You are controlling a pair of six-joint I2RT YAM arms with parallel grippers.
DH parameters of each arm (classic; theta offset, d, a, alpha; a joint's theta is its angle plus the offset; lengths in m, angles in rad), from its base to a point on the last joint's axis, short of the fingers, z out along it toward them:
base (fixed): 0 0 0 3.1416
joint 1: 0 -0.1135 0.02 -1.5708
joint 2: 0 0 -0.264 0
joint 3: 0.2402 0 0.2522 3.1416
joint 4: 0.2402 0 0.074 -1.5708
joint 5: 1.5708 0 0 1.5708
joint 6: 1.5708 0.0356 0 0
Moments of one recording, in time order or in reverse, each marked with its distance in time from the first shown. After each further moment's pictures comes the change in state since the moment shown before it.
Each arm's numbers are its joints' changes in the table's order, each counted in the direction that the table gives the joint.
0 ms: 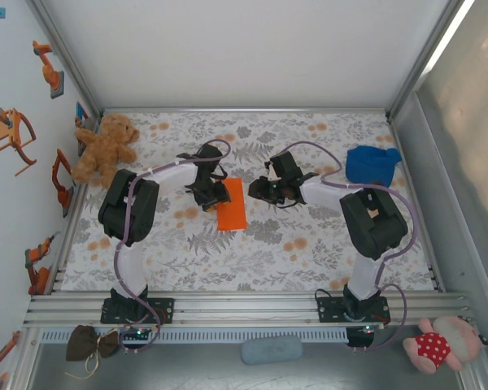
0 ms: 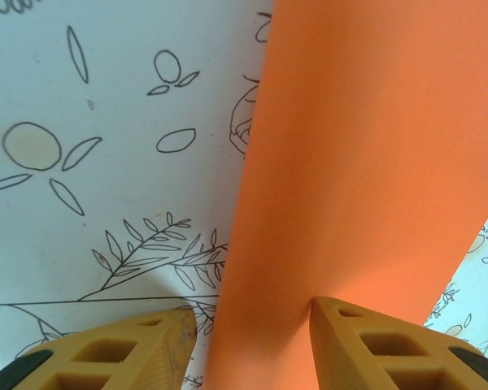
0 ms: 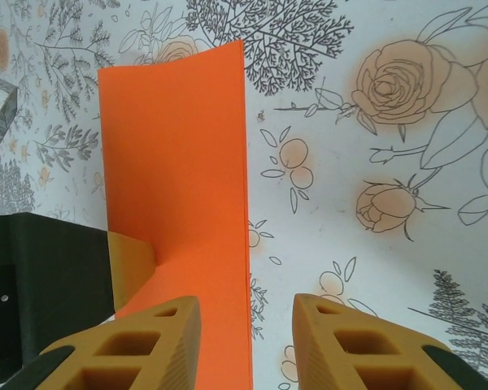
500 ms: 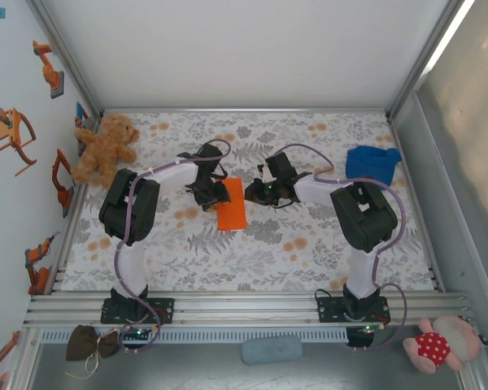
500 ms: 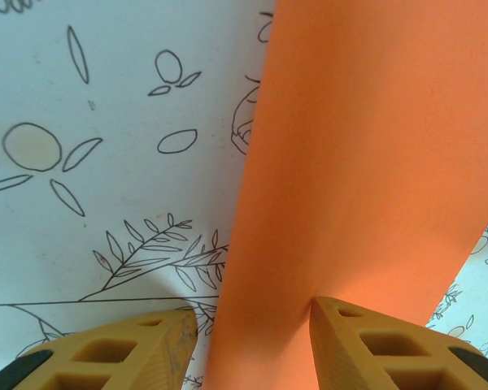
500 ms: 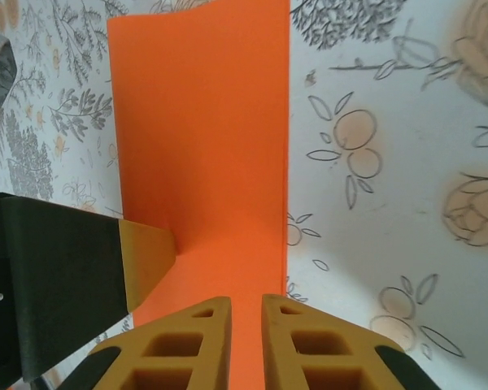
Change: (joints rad) left arm 0.000 -0.008 0.009 0.011 0.001 0.002; right arm -0.013 -0.095 0.050 -0.023 -0.128 0.011
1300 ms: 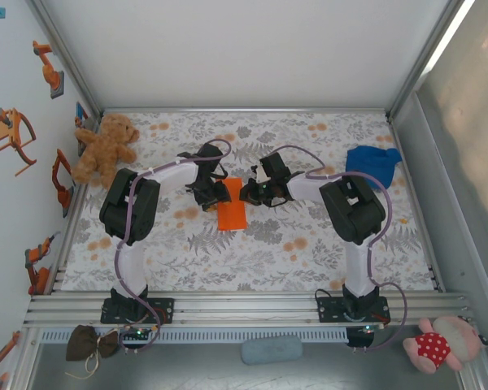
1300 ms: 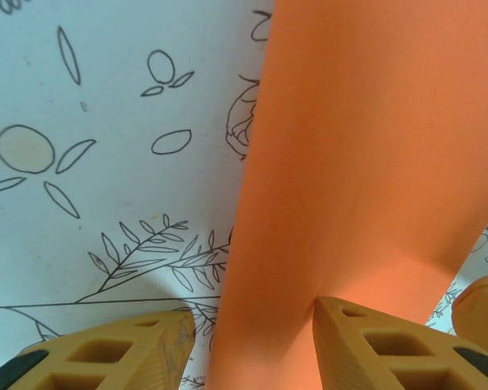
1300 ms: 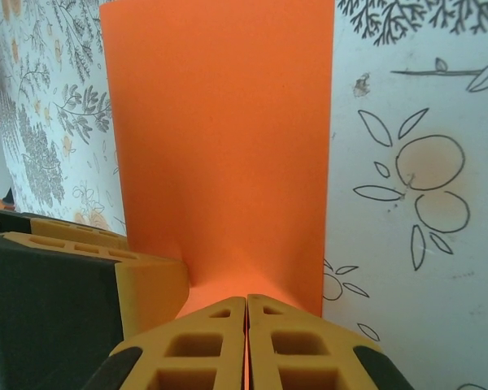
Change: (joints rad) left arm 0.000 -0.005 0.006 0.005 0.004 0.009; right arm -0.008 -0.101 0.061 -0.039 -0.068 0.035
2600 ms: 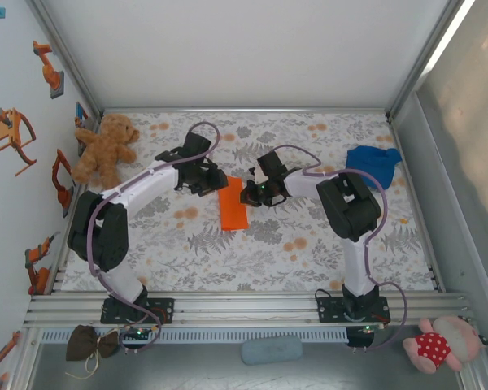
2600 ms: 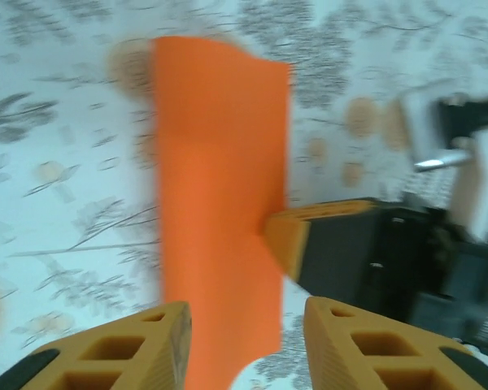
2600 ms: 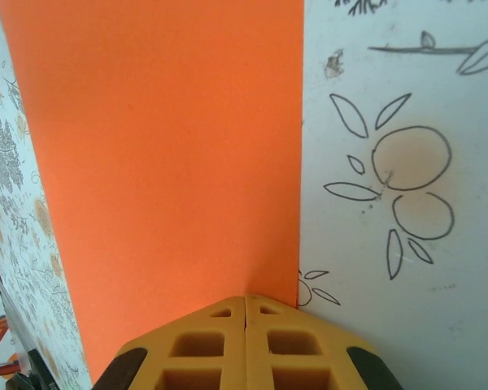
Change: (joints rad) left arm -0.008 0.320 -0.096 -0.140 0.012 0.046; right arm 0.000 -0.056 0.073 0.138 0.009 -0.083
